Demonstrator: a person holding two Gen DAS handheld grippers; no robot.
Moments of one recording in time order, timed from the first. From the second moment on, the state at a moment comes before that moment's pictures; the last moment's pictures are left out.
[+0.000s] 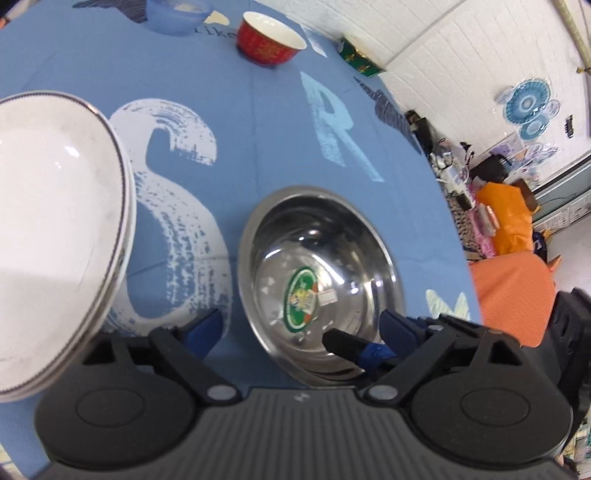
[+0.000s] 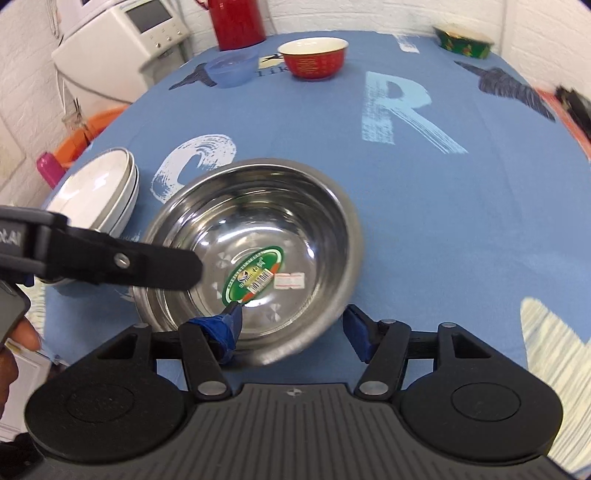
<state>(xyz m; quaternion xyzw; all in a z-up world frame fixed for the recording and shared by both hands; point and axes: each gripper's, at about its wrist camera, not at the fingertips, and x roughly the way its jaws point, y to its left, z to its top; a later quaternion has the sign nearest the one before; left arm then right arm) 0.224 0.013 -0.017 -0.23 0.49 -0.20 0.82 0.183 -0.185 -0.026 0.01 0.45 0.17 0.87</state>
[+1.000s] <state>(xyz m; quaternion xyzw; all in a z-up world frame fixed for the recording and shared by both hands) 0.477 0.049 0.006 -0.39 0.41 -0.05 0.82 0.484 -0.179 0.021 0.06 0.41 0.13 0.90</state>
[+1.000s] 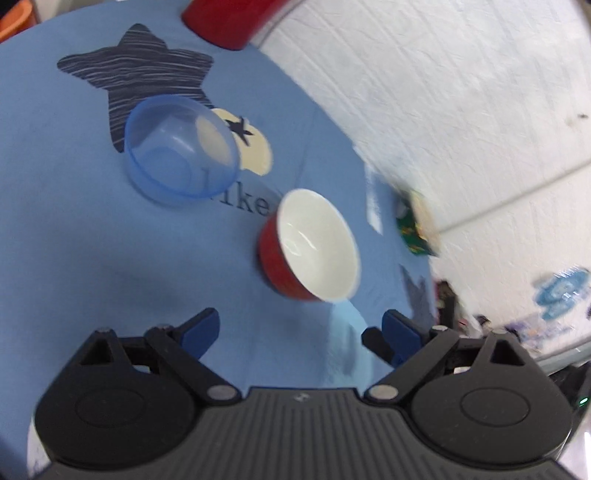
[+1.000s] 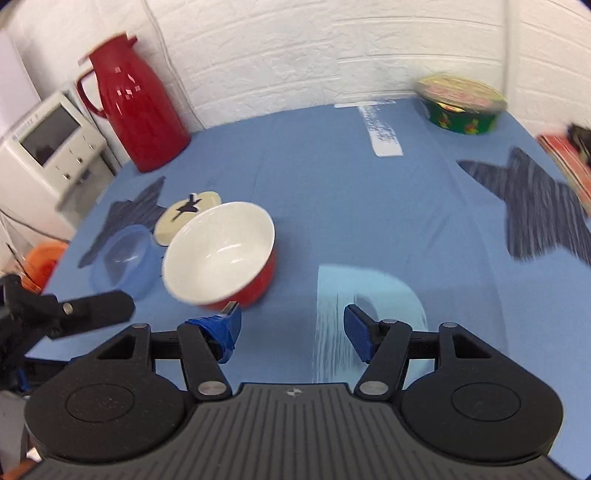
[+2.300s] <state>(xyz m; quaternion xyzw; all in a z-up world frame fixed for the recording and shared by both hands) 0.470 0.028 -0.013 -0.30 0.49 -0.06 0.82 0.458 -0.132 -0.006 -0.03 0.45 0.20 0.87</state>
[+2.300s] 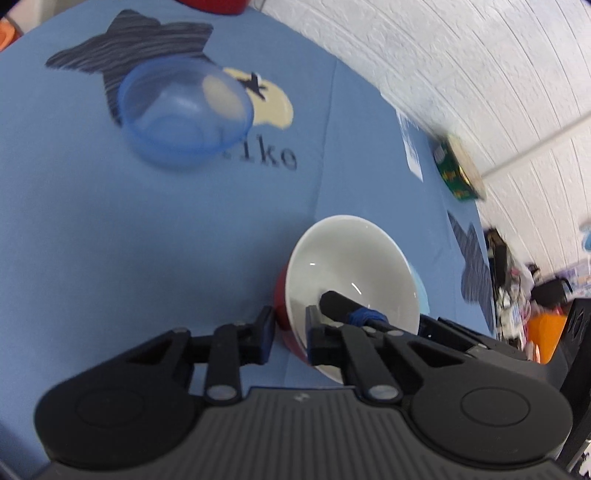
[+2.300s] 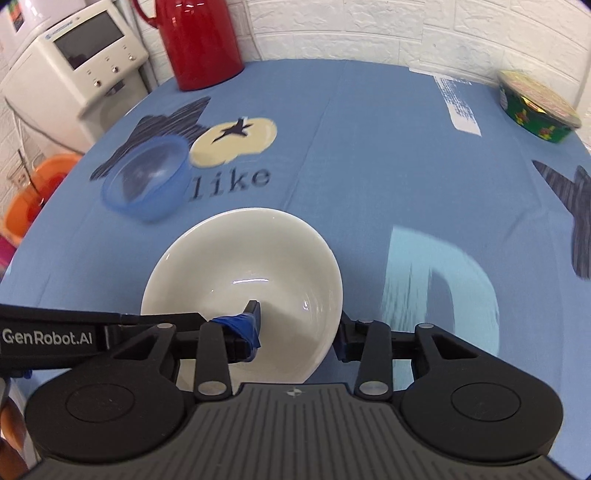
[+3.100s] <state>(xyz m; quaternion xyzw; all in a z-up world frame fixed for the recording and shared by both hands) 0.250 0.005 0.008 -0.22 0.51 -0.14 0.82 0.227 -0.148 -0.003 -0.03 0.45 0.18 0.87</state>
